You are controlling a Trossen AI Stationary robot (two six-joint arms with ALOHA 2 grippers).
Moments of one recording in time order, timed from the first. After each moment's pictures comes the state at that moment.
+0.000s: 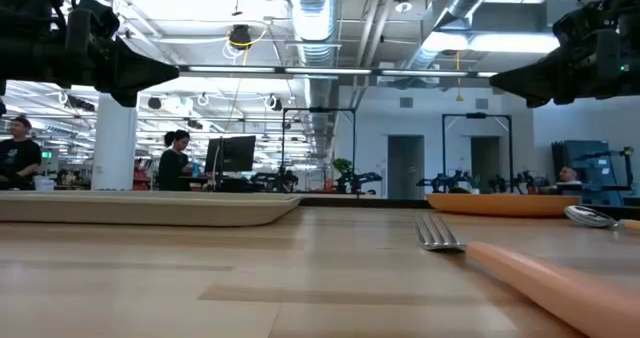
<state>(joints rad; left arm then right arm) 0.36 0.01 0.01 0.04 0.09 -0.05 -0.35 0.03 0.01 0.04 -0.15 -0.10</state>
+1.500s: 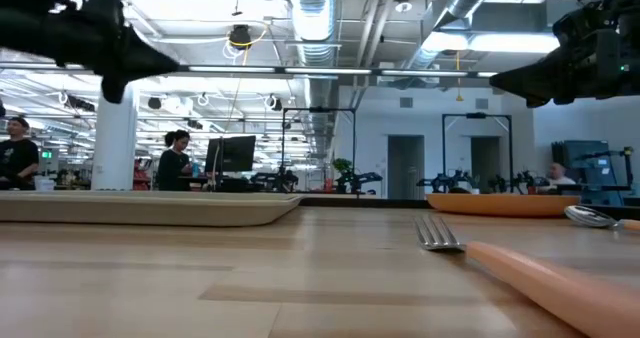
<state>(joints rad) 0.41 0.15 0.22 -0.17 -0.09 -0.35 -0.35 0.03 0.01 0.04 -0.15 -0.10</state>
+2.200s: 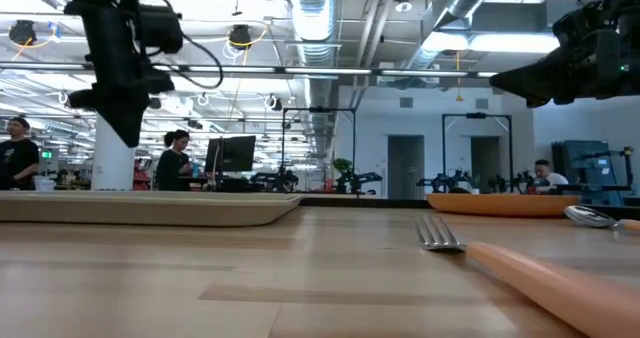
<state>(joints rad) 0.77 1.02 0.73 -0.97 -0.08 -0.38 -0.35 0.03 0.01 0.04 -0.15 -0.10</state>
